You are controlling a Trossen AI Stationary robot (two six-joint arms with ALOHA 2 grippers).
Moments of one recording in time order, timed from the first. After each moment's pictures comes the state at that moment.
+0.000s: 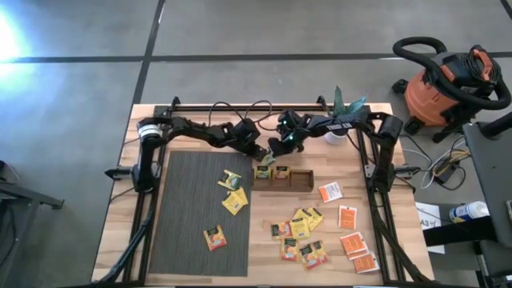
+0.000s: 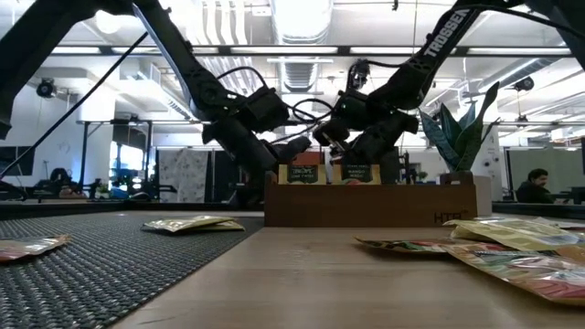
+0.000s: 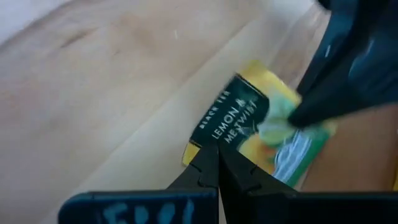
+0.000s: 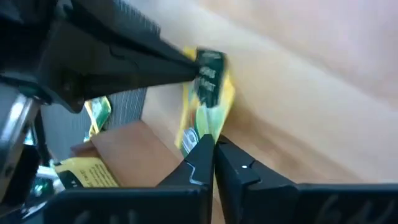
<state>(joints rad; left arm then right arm) 0.40 1.96 1.08 0.09 0.28 -0.59 -0.51 1.90 1.05 -0.18 -0.55 0.83</state>
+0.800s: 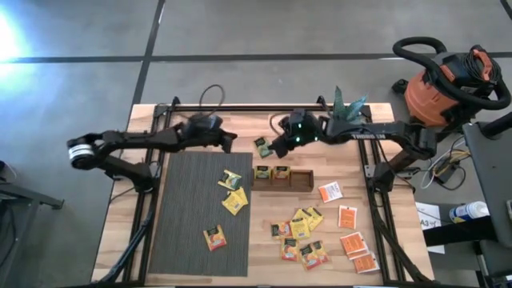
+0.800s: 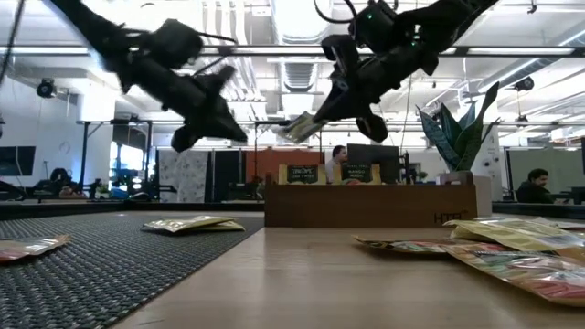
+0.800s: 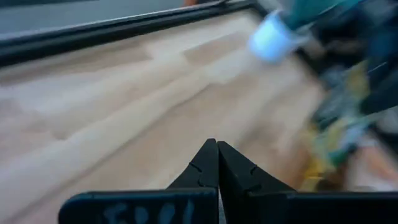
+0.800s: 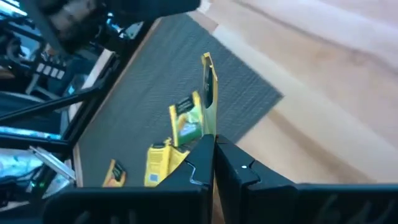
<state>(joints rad) 0.45 1.25 0.60 0.23 0.08 -0.56 -0.33 1.56 0.98 -0.05 -0.29 0.75</state>
